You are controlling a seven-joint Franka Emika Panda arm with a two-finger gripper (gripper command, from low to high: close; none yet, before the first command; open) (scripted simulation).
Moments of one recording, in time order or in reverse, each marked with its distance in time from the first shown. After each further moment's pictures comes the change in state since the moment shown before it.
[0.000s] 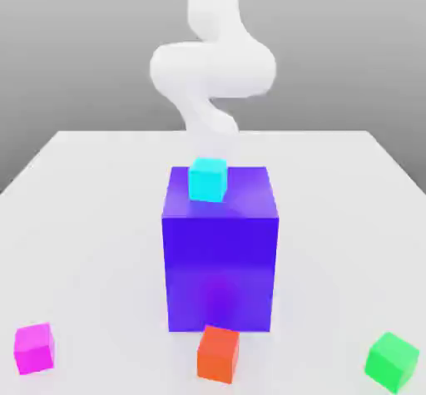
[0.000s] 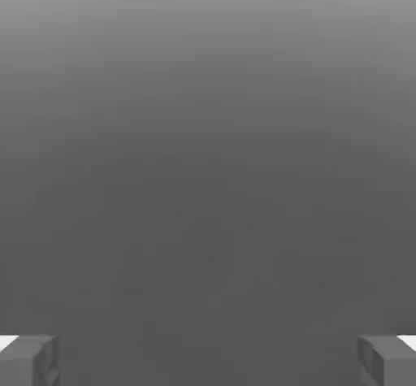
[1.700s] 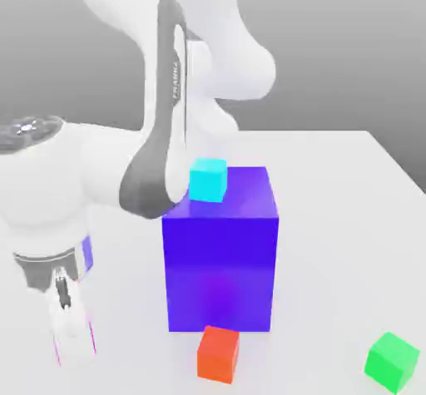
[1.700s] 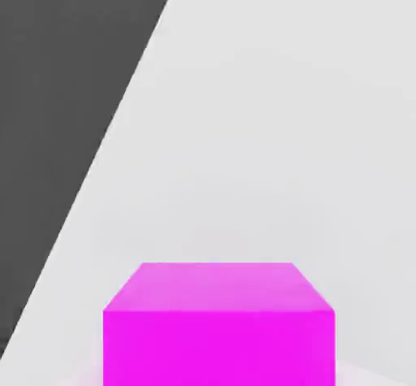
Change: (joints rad) arm -0.193 0.999 0.016 -0.052 0.021 0.313 0.697
